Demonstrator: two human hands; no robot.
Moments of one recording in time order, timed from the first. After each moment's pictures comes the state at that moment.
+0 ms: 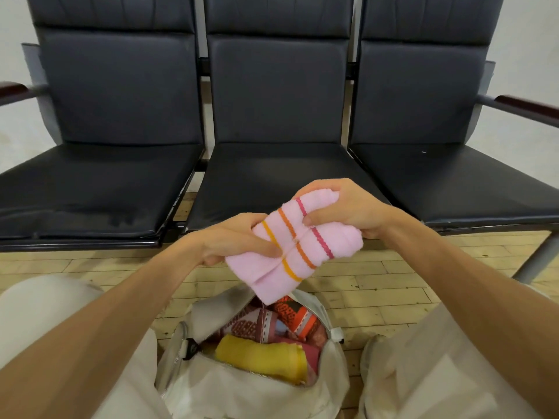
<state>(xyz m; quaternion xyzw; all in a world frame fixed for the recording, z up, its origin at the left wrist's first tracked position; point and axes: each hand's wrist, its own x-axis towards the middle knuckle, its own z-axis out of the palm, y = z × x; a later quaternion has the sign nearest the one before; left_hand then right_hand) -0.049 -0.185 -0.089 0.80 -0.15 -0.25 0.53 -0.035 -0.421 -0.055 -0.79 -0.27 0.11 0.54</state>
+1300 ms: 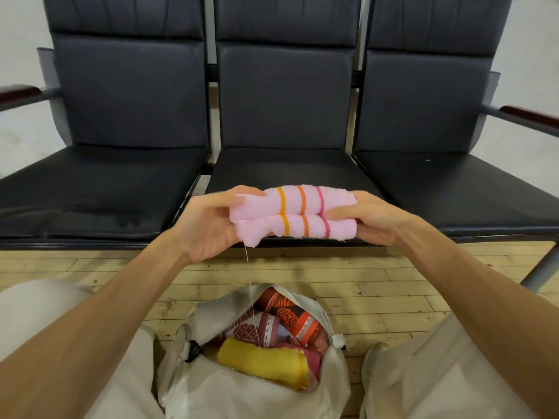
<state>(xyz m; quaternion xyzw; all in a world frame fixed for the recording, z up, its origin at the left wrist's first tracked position) -0.061 -0.157 -0.069 0.55 -0.15 -0.18 0.80 -0.026 -0.437 -0.060 -0.70 -0.12 0.21 0.68</state>
